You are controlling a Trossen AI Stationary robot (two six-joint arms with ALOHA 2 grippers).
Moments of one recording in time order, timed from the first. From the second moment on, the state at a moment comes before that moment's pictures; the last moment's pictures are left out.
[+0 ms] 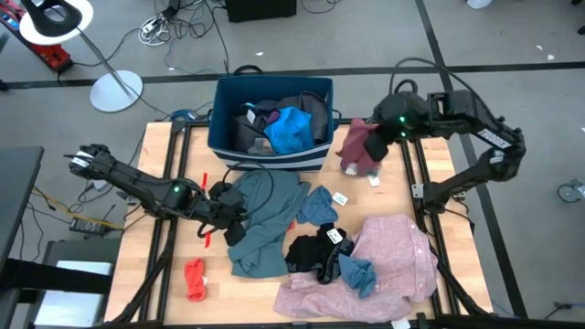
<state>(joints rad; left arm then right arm) -0.38 1.18 0.95 -0.72 -0.36 -0.76 -0.15 1.33 1.88 -1.49 0.35 0.51</state>
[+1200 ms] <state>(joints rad) -0.27 1.04 0.95 -0.88 -0.30 -0.42 -0.27 1.90 2.34 -0.59 0.26 0.28</state>
